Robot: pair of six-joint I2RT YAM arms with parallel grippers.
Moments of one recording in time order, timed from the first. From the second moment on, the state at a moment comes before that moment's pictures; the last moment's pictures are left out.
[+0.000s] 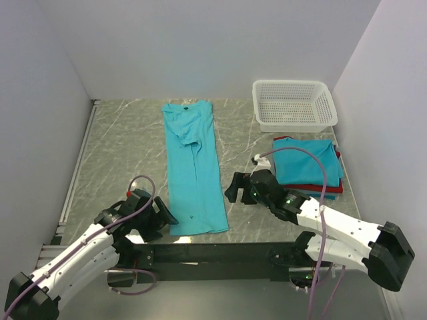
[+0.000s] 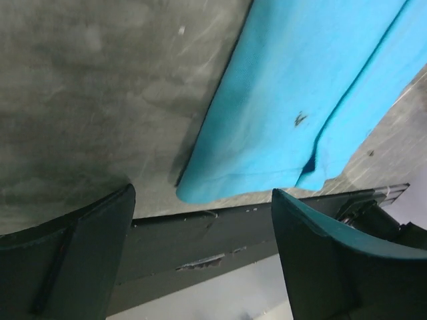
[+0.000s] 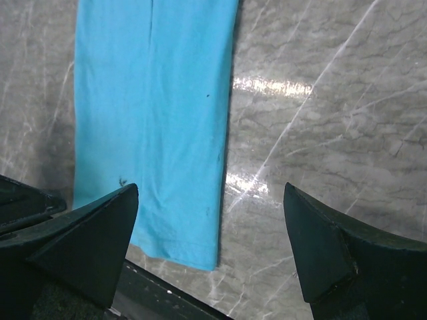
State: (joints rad) left arm -0.57 0.62 0.31 -0.72 0.17 -1.18; right arm 0.83 0.99 0.55 -0.22 0.18 0.75
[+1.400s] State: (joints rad) left arm -0.57 0.68 0.28 -0.63 0.20 -1.20; right arm 0.88 1.20 0.45 -0.18 -0.28 0.80
